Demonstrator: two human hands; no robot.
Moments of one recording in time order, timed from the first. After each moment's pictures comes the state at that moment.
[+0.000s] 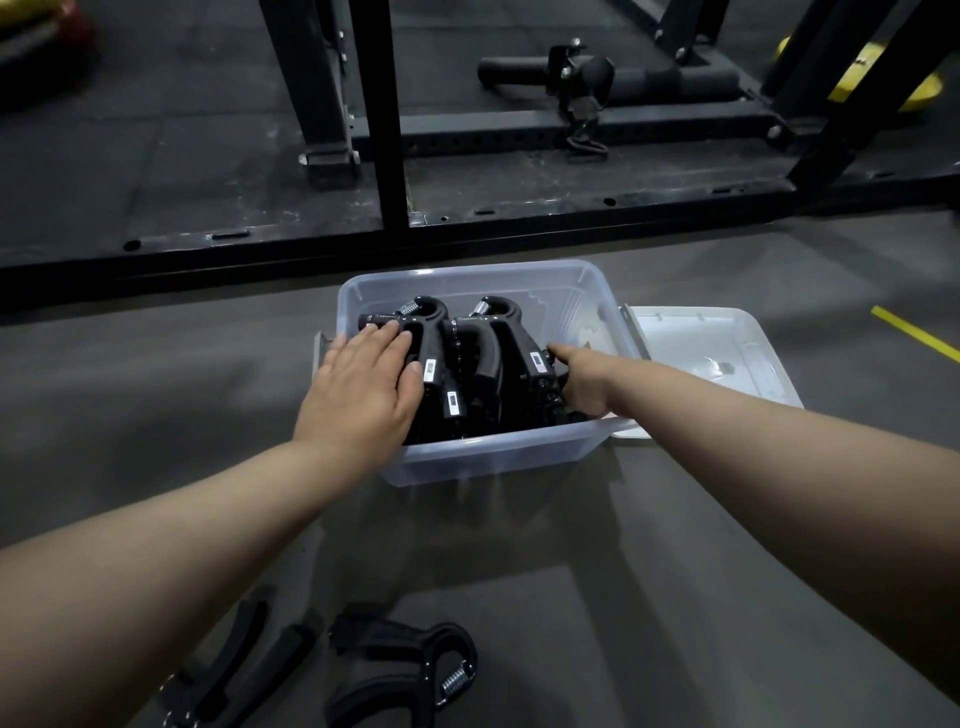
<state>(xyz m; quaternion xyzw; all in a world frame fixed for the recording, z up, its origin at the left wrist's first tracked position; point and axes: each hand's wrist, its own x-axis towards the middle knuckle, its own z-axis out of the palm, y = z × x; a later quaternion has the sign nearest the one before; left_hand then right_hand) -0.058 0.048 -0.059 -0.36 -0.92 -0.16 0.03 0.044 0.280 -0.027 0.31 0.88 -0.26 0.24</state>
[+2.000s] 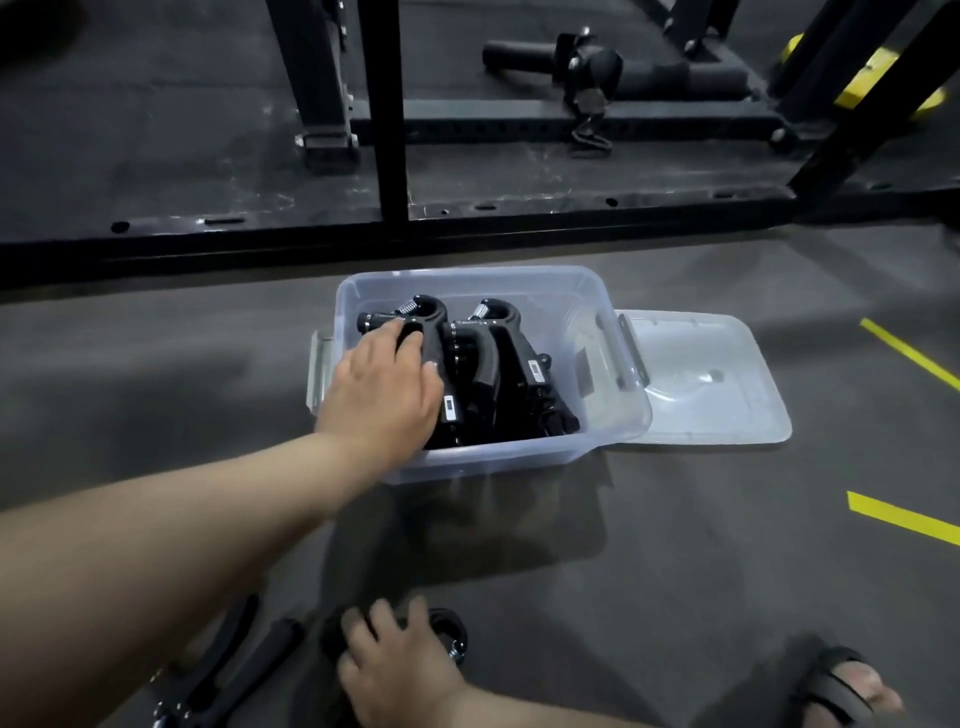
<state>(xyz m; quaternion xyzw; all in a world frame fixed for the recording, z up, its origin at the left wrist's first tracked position) -0.051 0.072 -0.048 -0.33 -0.93 -0.14 -0.03 0.141 0.025 -0.165 -0.17 0.96 0.00 0.23</state>
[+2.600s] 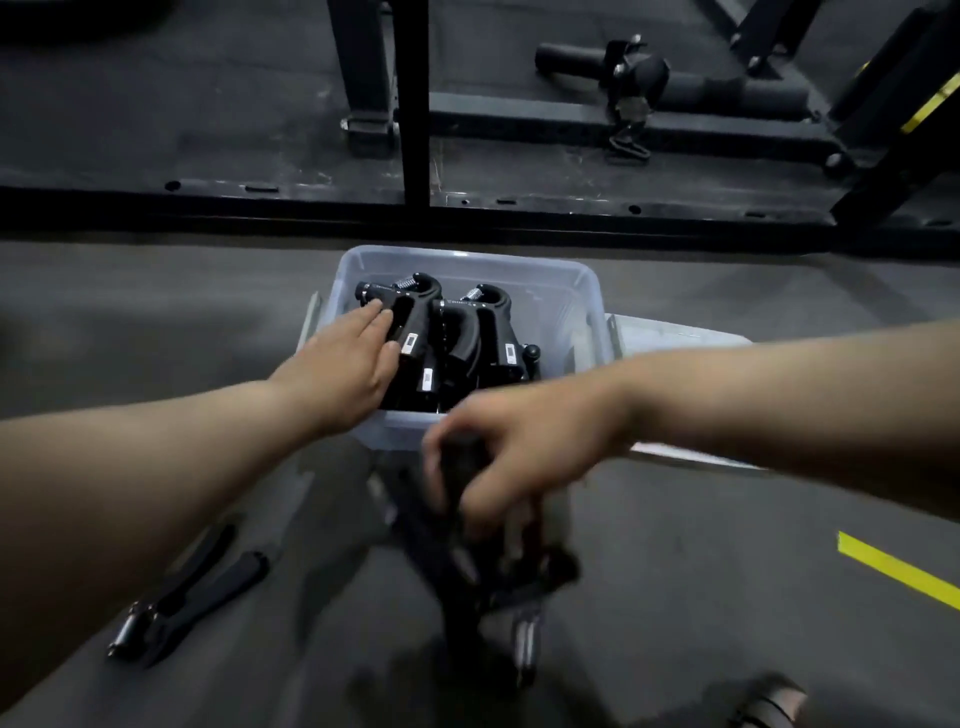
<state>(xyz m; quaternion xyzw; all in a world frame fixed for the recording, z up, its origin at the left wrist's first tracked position) -0.041 0.050 -0.028 -0.34 -0.93 -0.12 -0.09 0.098 0.219 0.080 -0.08 0.74 -0.48 0.47</state>
